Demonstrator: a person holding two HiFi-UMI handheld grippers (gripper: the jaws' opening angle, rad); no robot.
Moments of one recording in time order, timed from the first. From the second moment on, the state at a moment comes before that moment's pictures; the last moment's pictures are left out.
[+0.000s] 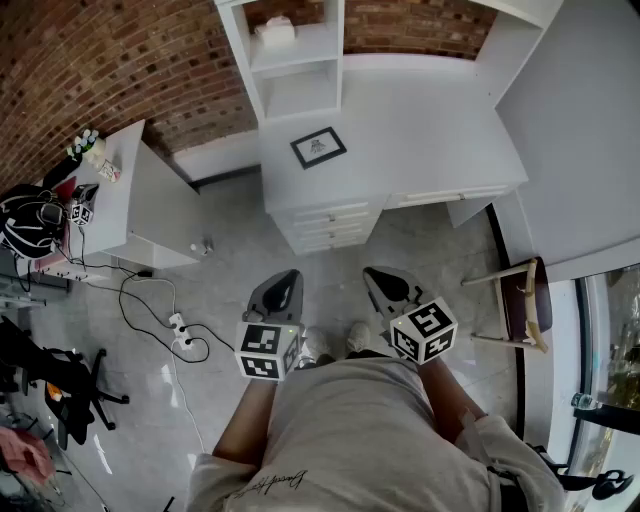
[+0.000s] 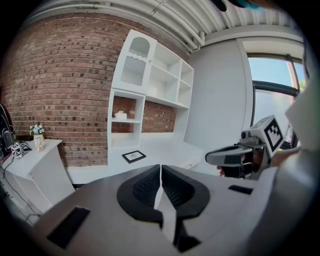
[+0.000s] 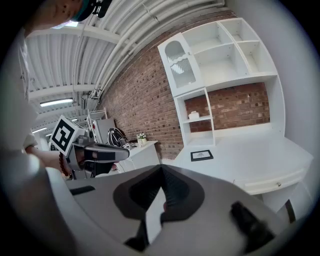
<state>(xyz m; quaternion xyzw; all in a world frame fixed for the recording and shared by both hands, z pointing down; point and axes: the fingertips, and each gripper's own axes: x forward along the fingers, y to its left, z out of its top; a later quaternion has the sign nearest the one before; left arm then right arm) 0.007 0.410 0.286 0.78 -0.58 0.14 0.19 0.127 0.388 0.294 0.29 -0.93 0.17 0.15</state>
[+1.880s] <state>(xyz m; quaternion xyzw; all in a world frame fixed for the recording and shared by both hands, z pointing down) -0.052 0.245 0.292 0.80 -0.56 0.13 0.18 0.070 0.214 0.301 0.32 -0.92 0.17 0.13</state>
